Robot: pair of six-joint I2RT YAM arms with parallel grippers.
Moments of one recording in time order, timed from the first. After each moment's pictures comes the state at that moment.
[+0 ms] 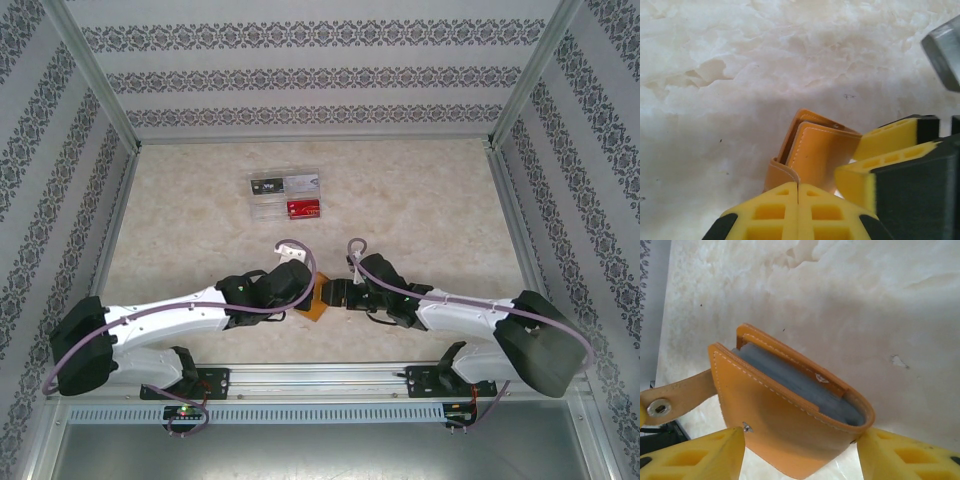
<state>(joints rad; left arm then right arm) -1.03 1.26 0.79 -0.37 -0.28 -0.77 0.81 1.30 0.44 0.17 -0.27 0.88</state>
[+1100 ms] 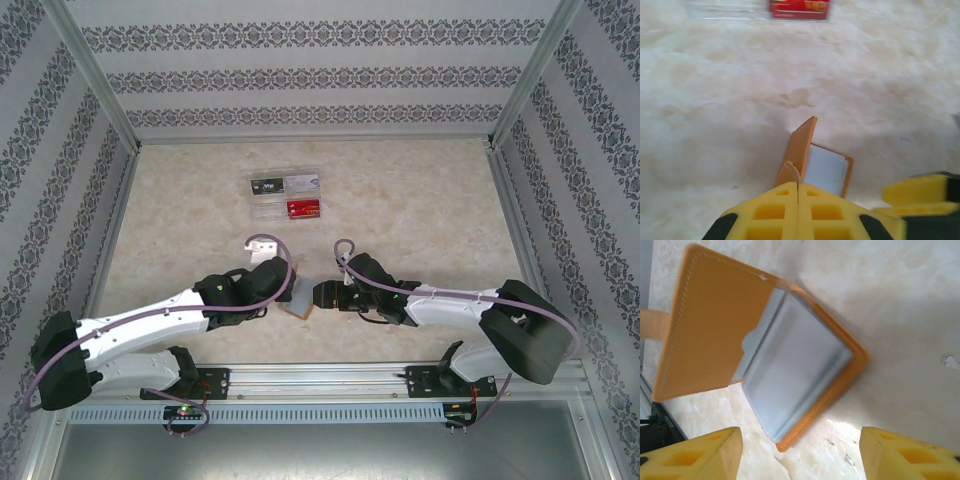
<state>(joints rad) -0.94 1.10 0.74 -0.56 -0.48 -0.90 0.85 1.39 0.49 0.15 -0.26 0.87</state>
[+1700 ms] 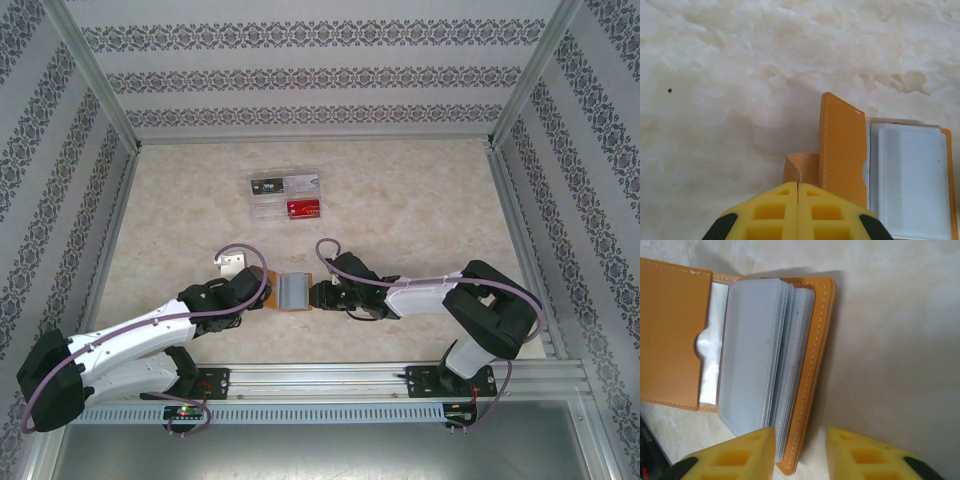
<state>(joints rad) -0.86 1.02 0.58 -0.62 -0.49 -0.95 0.87 1.60 0.58 0.21 -0.26 0.90</state>
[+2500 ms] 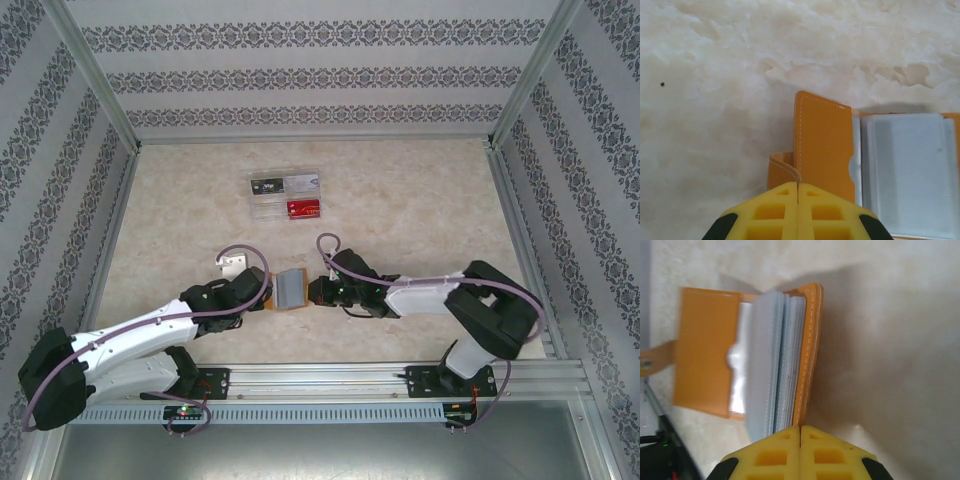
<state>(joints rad) -0.86 1.04 0.56 -0.58 -0.46 -0.95 0.87 1.51 0.58 0.24 -0.28 0.94</state>
